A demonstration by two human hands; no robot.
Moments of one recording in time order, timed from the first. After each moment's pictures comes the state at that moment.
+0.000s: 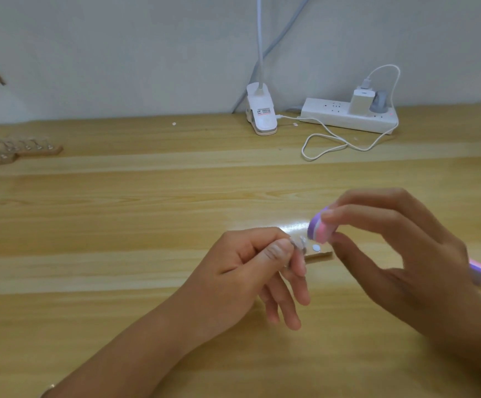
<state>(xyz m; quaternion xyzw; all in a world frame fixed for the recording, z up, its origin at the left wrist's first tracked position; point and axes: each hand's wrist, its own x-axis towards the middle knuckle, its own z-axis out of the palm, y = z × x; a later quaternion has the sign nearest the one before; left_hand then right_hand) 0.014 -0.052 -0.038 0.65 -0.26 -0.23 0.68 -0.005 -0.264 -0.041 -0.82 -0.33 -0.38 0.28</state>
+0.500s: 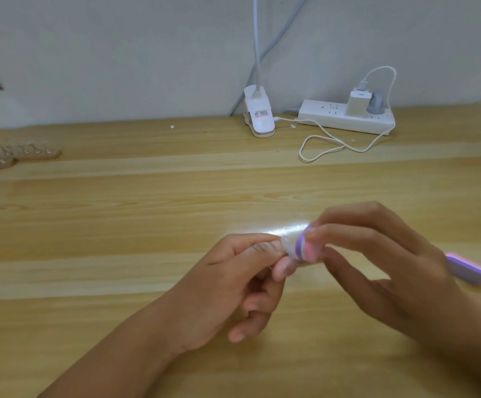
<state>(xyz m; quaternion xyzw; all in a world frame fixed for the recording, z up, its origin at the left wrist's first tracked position) 0.018 -0.047 -0.033 0.56 -0.25 -0.35 0.71 -0.008 -0.262 -0.042 -0.82 -0.37 -0.34 0.27</state>
